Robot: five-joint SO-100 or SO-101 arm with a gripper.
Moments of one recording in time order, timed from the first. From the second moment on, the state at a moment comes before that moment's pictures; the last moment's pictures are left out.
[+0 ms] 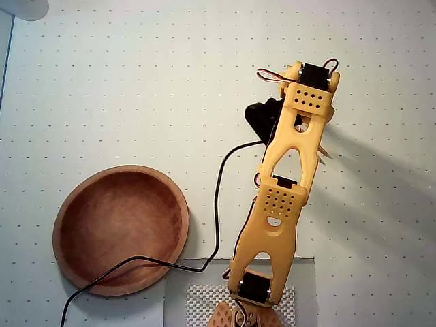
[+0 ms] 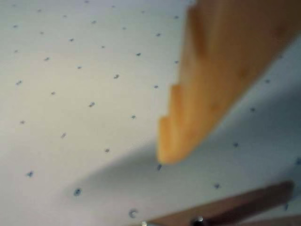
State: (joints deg) arm 17.9 40.7 22.9 99.8 -59.1
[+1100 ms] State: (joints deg) arm 28.3 40.7 23.3 100.3 -147.7
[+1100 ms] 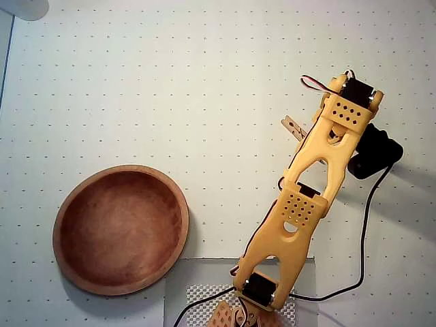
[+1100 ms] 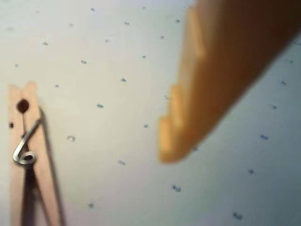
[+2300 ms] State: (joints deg) arm 24.8 35.9 28.4 100.3 -153.4
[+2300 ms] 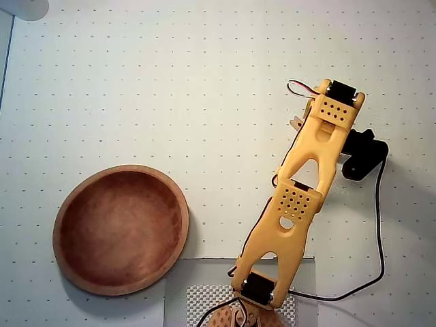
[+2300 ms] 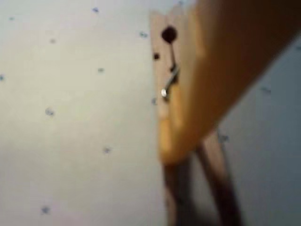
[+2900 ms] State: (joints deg) arm 24.7 33.0 16.7 100.3 -153.4
